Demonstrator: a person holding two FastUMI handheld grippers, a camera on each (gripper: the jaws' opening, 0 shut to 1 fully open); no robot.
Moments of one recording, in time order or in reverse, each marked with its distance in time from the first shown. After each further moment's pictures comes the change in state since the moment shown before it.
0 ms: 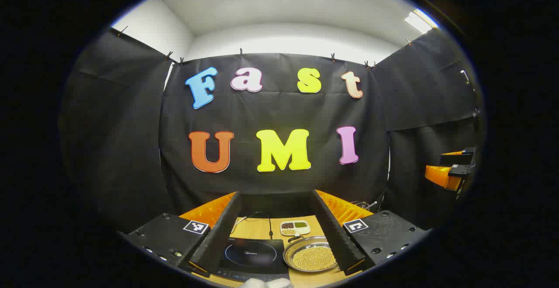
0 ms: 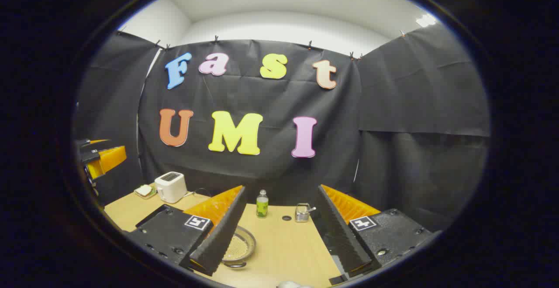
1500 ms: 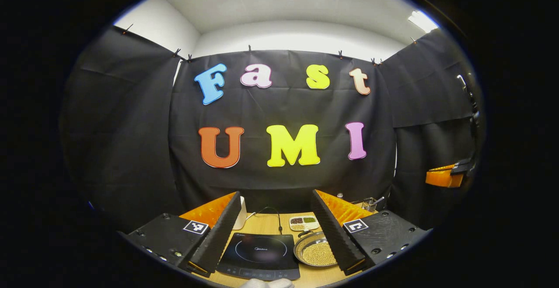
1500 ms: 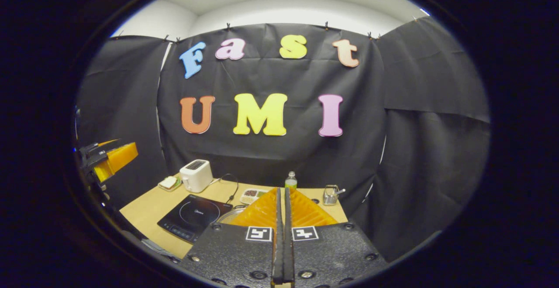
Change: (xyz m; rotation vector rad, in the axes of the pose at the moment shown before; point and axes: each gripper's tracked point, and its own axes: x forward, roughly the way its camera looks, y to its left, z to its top) left arm -0.015 0.029 -0.018 -0.003 0.039 0.040; right arm 0.010 0.072 -0.046 0.042 0.170 0.168
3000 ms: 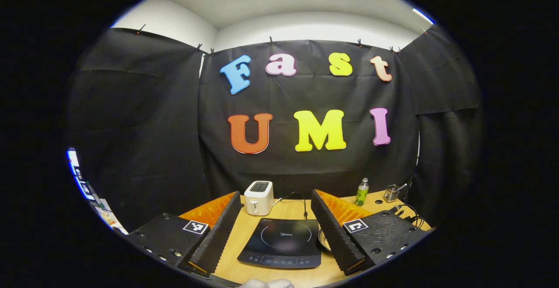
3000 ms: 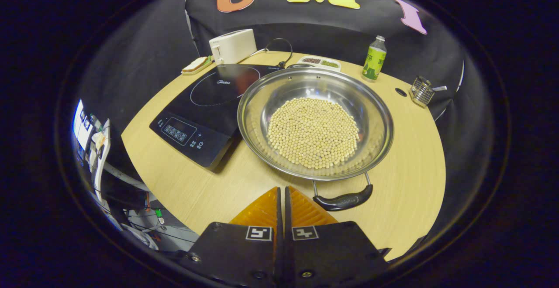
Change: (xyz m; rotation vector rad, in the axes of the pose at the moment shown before) left arm -0.041 0.056 -0.039 0.024 0.081 0.193; right arm 0.100 0.110 -0.348 -0.124 0.753 0.285
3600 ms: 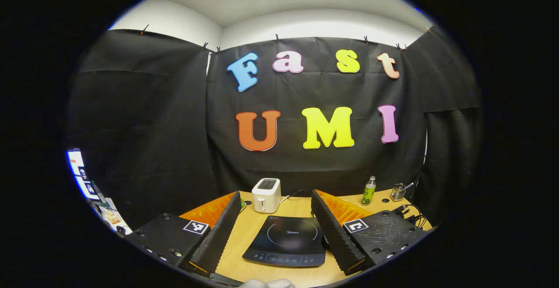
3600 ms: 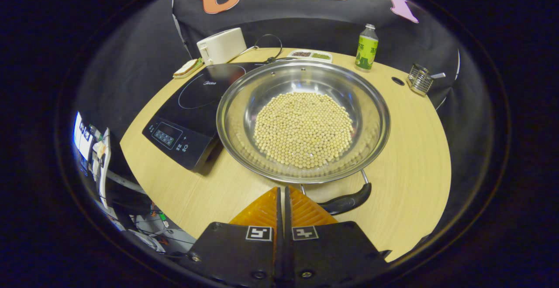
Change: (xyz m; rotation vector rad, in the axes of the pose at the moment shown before) left arm 0.000 -0.001 -0.001 -0.008 0.032 0.036; right arm 0.011 -0.030 0.000 0.069 0.019 0.016
